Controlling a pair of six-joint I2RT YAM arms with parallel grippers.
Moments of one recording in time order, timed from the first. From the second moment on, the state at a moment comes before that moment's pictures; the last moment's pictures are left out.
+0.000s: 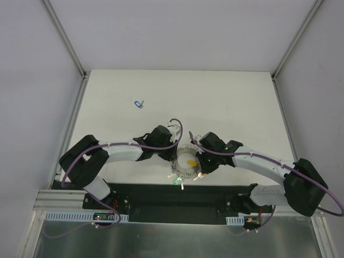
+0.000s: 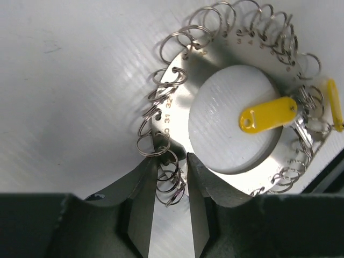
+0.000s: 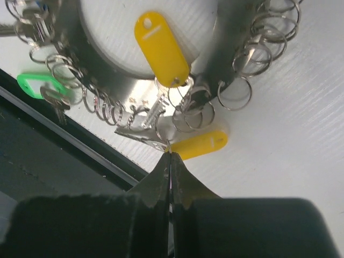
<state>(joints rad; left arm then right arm) -0.82 1.57 0.69 0.05 0.19 -0.34 0.84 1.26 0.67 -0.59 -0.13 0.24</state>
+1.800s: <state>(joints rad) -0.59 0.72 0.59 -0.20 -0.09 0.05 0.91 1.80 1.25 -0.50 0.12 0.30</state>
